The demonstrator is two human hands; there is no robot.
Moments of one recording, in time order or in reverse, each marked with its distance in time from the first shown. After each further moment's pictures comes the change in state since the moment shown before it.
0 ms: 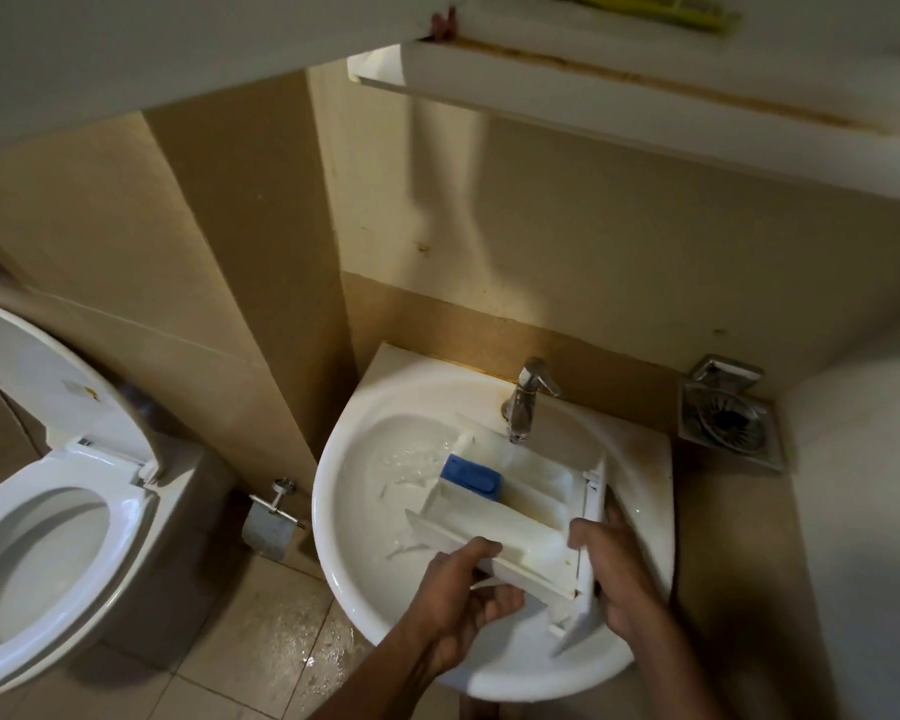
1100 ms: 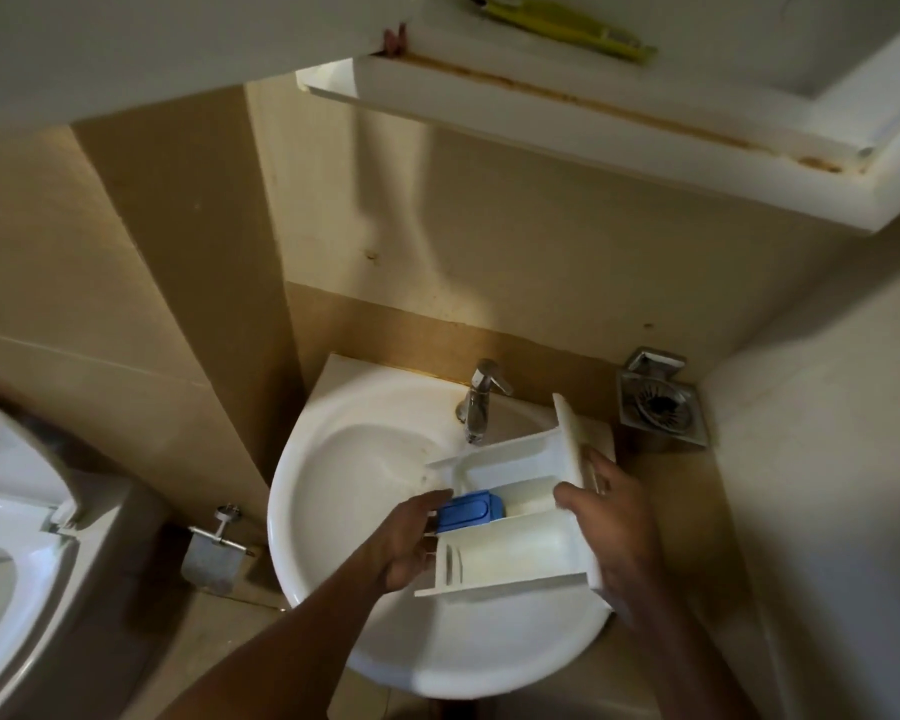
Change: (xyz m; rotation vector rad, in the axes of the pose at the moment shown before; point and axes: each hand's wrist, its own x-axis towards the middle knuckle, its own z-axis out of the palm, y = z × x) left_hand 0.052 0.056 0.000 0.357 -0.068 -0.083; right_hand -0.050 -0.052 -0.015 -0.266 0.301 -0.226
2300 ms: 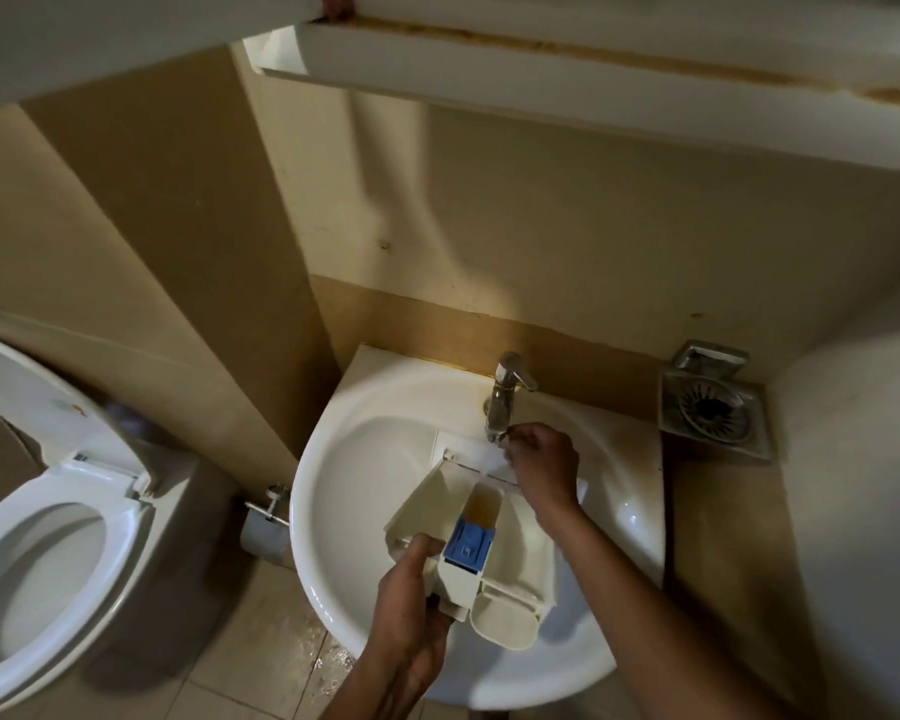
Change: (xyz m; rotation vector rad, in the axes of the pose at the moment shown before) left_hand -0.068 -0.047 0.044 -0.363 0.331 0.246; right_hand 0.102 0.015 0.102 0.125 -0.151 -0.170
